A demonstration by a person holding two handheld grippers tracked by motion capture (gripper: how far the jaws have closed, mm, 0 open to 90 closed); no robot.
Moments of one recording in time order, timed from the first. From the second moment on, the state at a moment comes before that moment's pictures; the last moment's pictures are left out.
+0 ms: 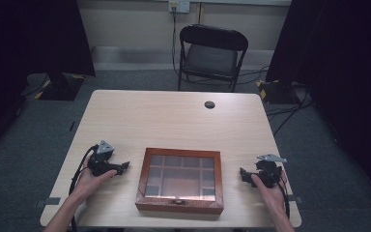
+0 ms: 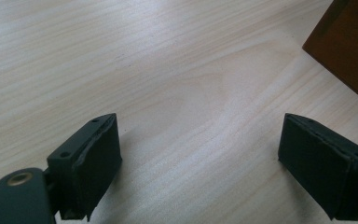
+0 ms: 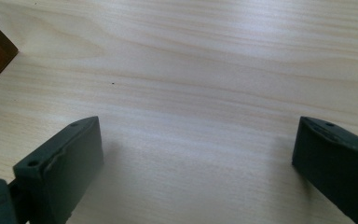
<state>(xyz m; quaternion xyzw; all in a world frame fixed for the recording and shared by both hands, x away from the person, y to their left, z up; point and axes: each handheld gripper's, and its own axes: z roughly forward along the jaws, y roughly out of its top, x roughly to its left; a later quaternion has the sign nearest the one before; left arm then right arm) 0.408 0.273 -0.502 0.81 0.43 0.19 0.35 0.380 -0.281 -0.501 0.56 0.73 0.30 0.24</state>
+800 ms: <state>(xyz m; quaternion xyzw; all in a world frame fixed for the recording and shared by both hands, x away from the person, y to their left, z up) 0.408 0.273 -0.502 0.81 0.43 0.19 0.35 0.370 -0.262 -0.472 0.50 0.76 0.37 0.20</state>
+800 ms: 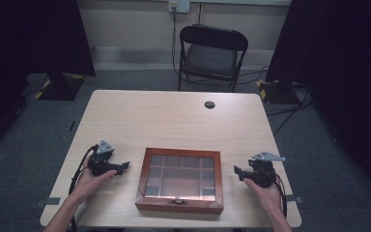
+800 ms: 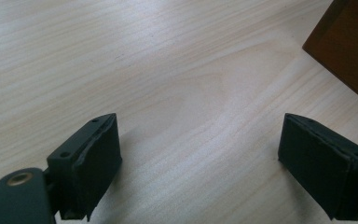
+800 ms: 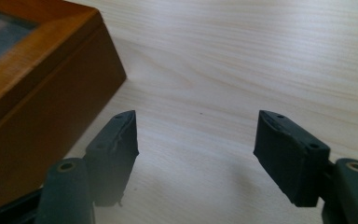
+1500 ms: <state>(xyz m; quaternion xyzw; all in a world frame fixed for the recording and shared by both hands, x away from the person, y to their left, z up) 0.408 0.273 -0.502 0.81 0.43 0.19 0.35 0.351 -0.226 -0.417 0.40 0.79 0.45 0.09</state>
